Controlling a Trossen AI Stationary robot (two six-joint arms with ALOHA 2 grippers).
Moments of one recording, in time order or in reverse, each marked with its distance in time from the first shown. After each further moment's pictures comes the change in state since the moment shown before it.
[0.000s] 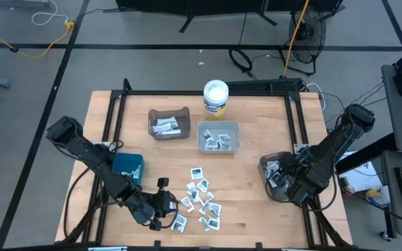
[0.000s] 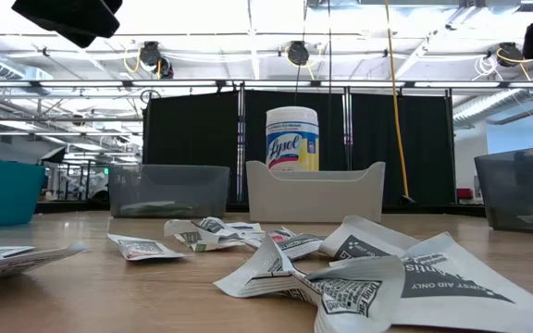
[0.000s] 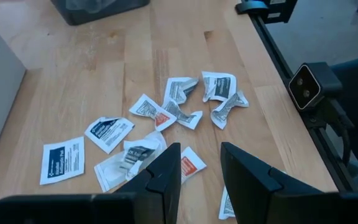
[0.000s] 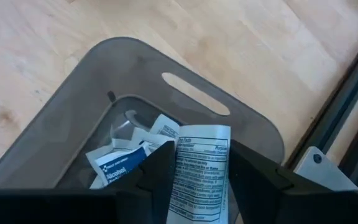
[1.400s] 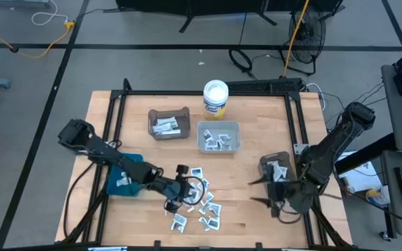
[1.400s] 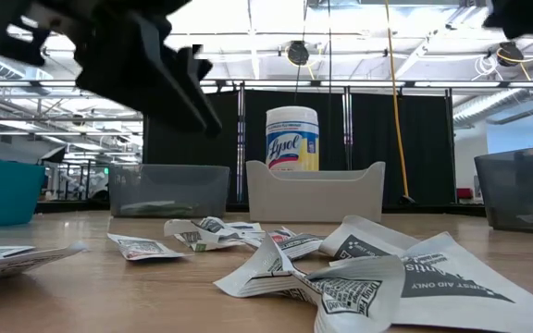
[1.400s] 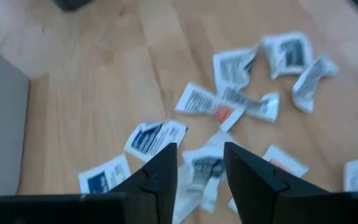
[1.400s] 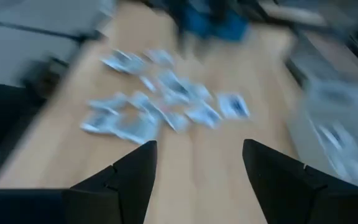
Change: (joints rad) left arm 0.279 0.127 0.003 0.086 0.241 0.361; right arm 0.000 -0.058 -0.079 1.198 0.245 -1.374
